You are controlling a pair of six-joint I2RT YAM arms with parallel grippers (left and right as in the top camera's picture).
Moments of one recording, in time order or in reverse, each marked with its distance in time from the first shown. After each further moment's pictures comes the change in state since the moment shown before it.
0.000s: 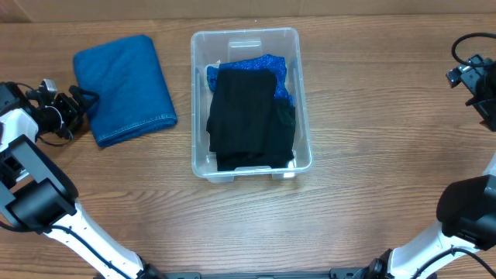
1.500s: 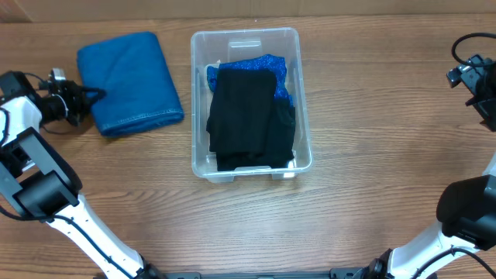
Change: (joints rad) left arm -0.042 0.085 0.180 -0.143 0.248 -0.098; right arm 0.000 0.000 0.000 0.000 0.000 0.000
